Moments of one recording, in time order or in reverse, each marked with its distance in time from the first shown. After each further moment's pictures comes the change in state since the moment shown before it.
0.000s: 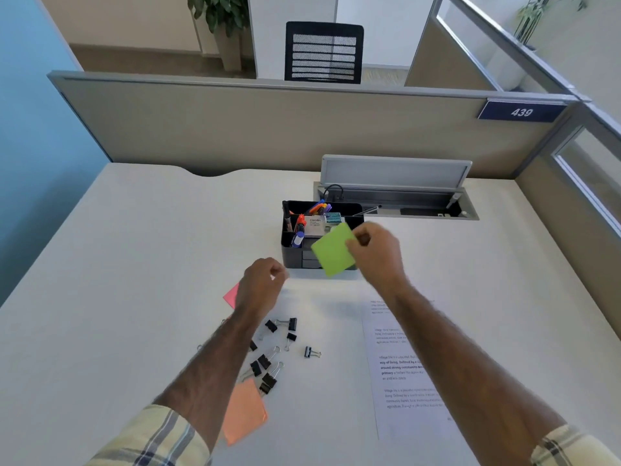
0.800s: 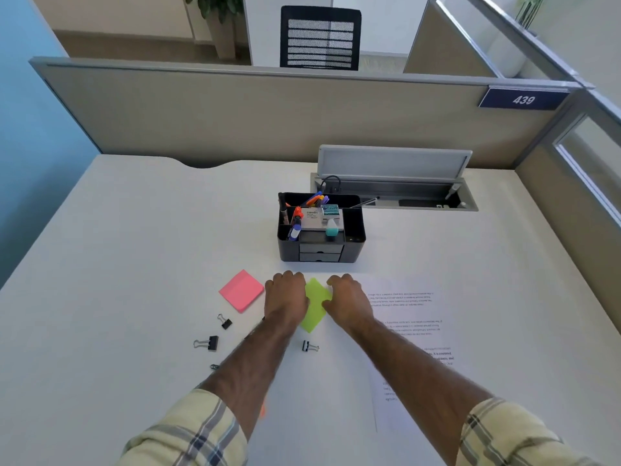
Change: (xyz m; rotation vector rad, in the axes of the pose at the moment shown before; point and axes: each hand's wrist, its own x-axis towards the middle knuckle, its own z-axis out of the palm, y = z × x) left_hand -0.019 0.022 0.060 0.702 -0.193 0.102; right_hand -0.053 0.068 0.074 -0.510 -0.451 0.112
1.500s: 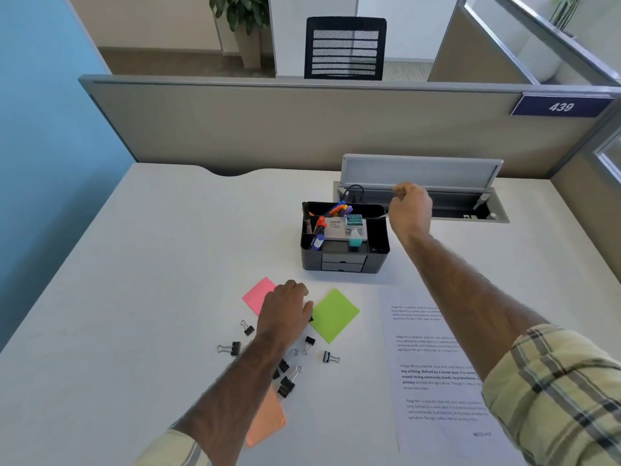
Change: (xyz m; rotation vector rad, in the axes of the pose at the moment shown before) left_hand -0.026 -0.046 -0.019 -0.131 0.080 0.055; right_hand 0.091 -0.024 -0.158 0.495 0.599 0.065
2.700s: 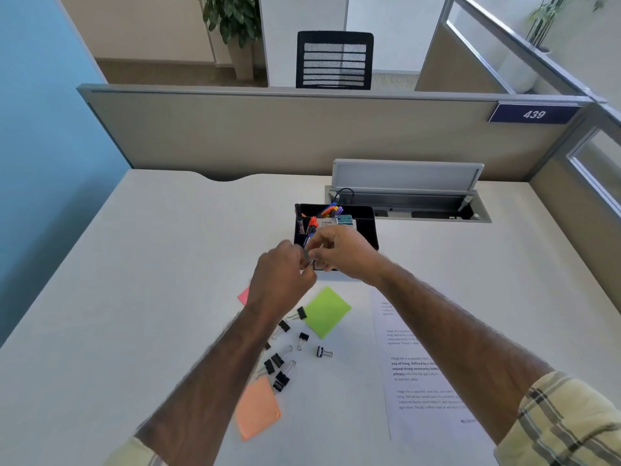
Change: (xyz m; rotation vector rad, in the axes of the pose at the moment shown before) left_hand -0.005 0.038 -0.092 -0.157 0.258 0.084; right_hand -0.105 -0.036 0.006 0.184 -0.791 -0.251
